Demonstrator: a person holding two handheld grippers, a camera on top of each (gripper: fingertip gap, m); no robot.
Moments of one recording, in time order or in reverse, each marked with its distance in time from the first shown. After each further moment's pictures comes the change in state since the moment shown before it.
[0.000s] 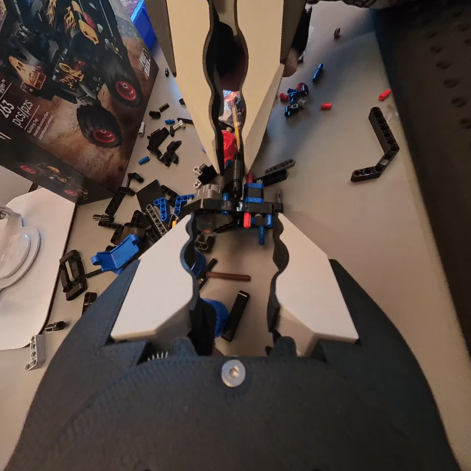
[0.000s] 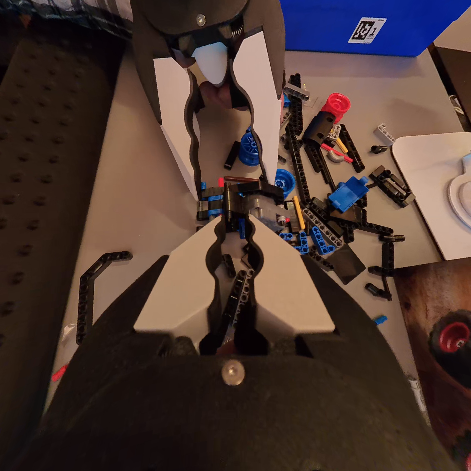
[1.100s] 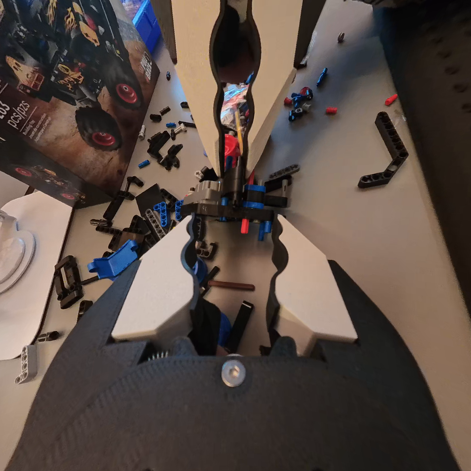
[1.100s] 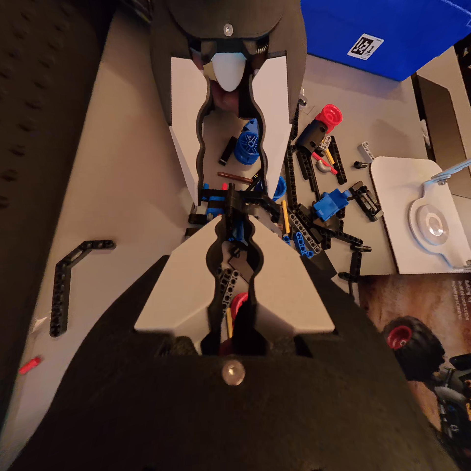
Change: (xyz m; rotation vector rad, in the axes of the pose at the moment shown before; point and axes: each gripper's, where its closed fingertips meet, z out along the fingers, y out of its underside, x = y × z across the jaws) left arm -0.003 -0.002 0.008 0.017 0.003 -0.009; right arm 0.003 -0.002 -0.001 -0.066 0.062 -0.160
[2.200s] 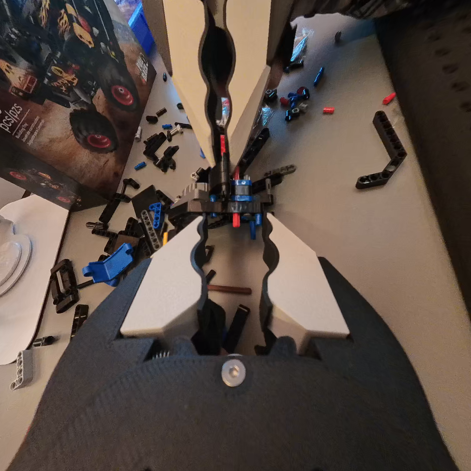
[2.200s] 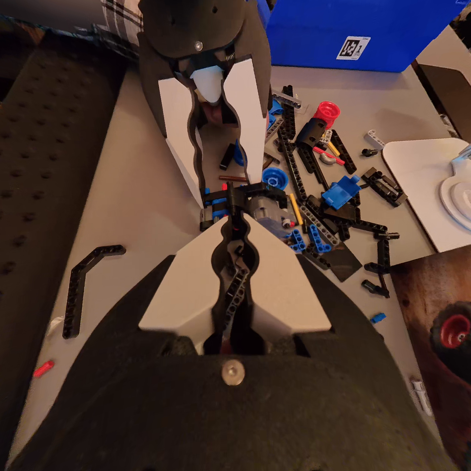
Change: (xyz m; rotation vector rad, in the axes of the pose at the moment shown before) left arm 0.004 0.000 0.004 0.000 0.001 0.010; right arm 0.002 0.008 -0.003 0.142 -0.054 0.160
